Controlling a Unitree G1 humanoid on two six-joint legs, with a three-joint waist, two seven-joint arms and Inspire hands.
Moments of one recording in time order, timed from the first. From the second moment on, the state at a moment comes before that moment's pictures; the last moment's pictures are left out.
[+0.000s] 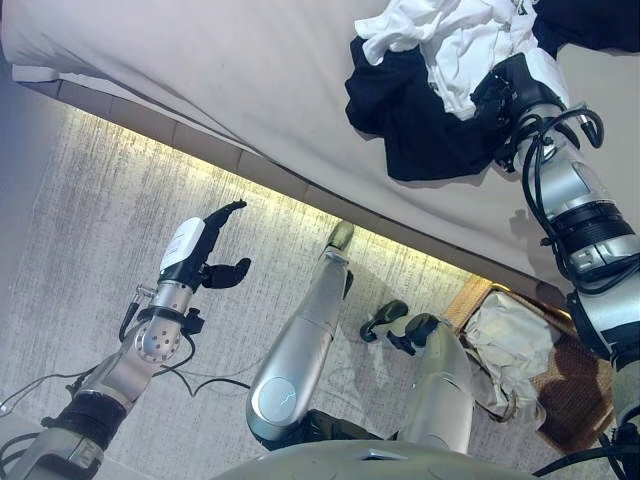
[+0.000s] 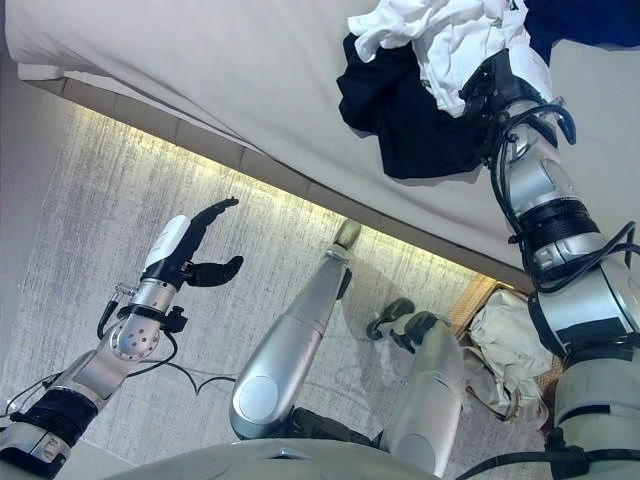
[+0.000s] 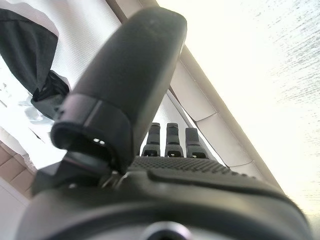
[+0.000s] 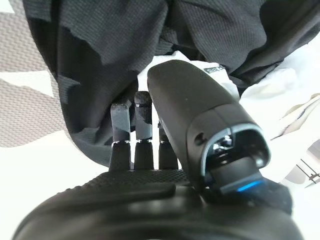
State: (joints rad) left arm -0.04 0.72 -0.31 0.29 0.16 -0.36 0.33; right arm -1.05 -0.78 0.49 0.70 -0.10 0.27 -0.19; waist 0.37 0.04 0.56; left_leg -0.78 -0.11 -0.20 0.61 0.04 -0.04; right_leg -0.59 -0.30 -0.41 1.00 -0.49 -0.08
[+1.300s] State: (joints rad) left arm -0.05 0.79 -0.30 0.08 0.20 -0.38 0.43; right arm -1.29 -0.81 0.61 0.83 -0.16 0.32 -0.30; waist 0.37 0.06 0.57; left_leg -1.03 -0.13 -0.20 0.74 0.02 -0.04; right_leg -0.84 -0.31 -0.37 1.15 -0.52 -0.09
